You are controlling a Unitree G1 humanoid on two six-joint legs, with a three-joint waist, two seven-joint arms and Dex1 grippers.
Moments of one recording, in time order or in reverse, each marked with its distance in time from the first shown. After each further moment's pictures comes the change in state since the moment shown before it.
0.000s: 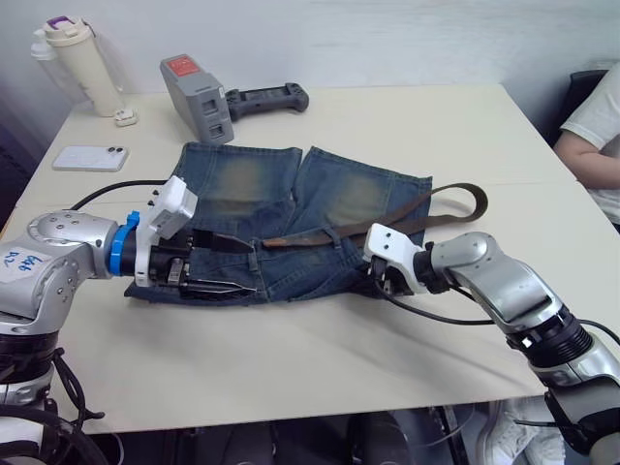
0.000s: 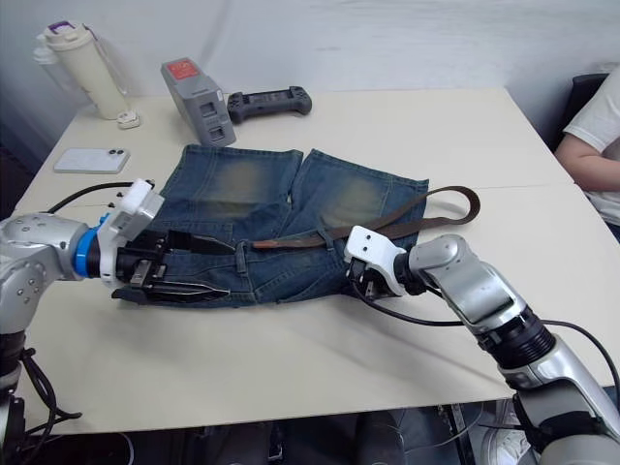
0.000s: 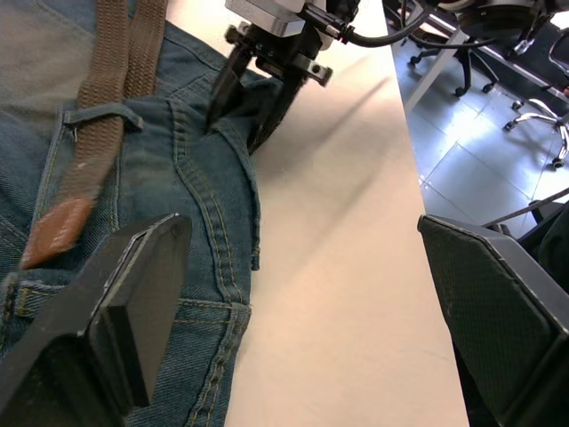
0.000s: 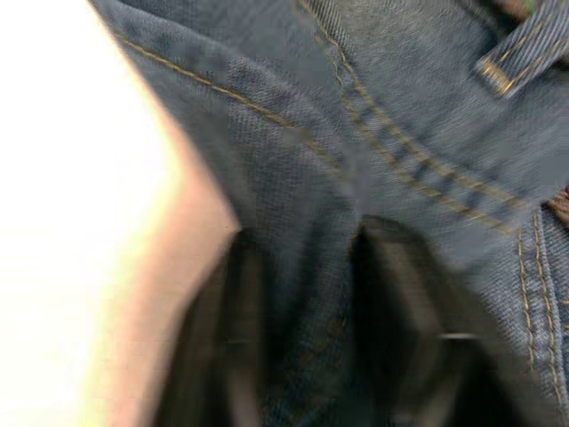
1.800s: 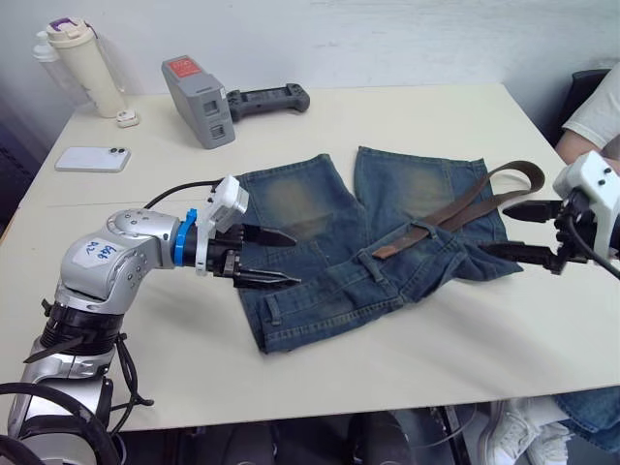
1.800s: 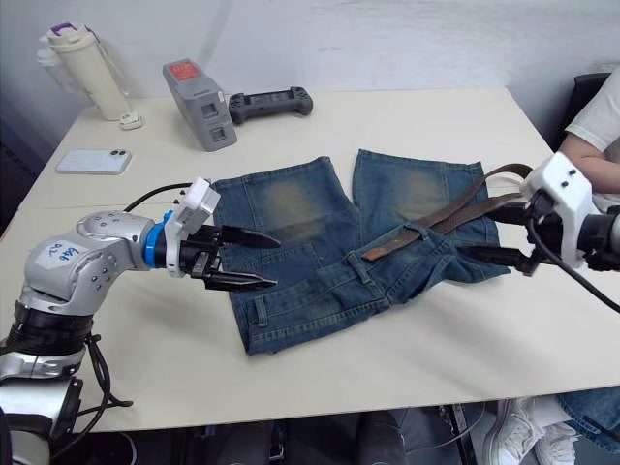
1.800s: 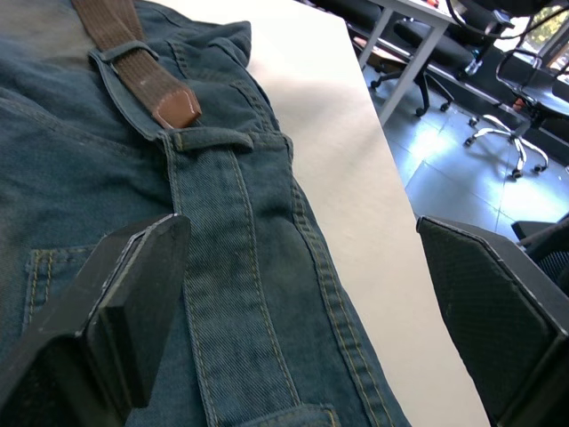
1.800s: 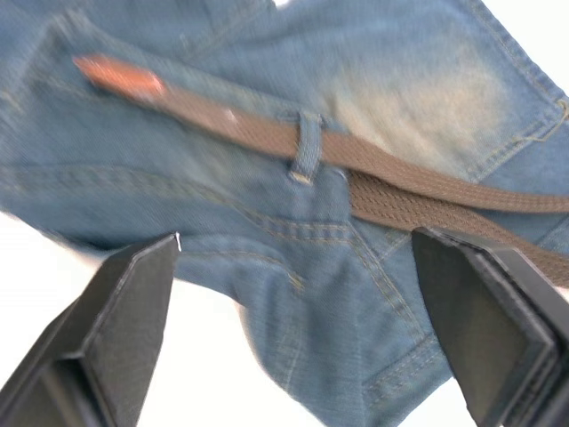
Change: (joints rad) left arm -0.136 -0.213 -0.156 0.116 0.046 -0.073 0.104; right arm 0.221 -0.328 -0.722 0.027 0.264 0.115 0.120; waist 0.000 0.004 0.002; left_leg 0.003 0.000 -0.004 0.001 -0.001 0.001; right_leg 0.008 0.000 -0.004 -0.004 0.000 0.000
